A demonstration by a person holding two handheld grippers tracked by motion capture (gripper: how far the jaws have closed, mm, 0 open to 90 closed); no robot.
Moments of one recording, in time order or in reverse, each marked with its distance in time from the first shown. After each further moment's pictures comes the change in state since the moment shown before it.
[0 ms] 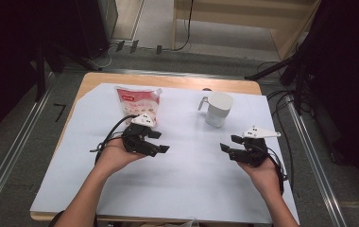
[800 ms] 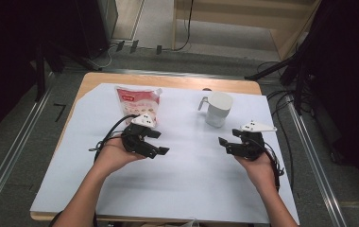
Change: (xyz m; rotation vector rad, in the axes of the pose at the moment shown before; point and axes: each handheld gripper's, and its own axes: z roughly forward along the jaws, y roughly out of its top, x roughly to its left) left arm -0.001 0.003 -0.007 0.009 -0.010 0.015; right arm -0.005 0.012 0.013 -0.007 -0.079 0.020
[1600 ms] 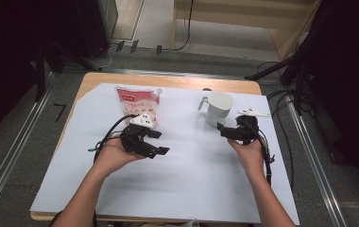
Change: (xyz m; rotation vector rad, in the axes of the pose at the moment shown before) left arm -0.004 0.001 -0.001 -0.002 -0.019 0.023; right arm -0.019 0.022 0.040 -0.024 -0.138 0.160
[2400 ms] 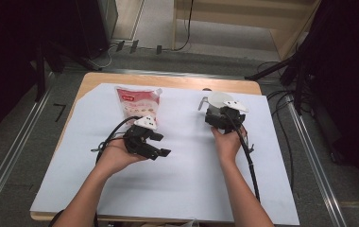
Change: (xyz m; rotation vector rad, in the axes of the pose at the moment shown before) left arm -0.001 -0.001 0.009 0.034 -0.008 0.003; right arm 0.025 0.011 0.064 -0.134 -0.240 0.092
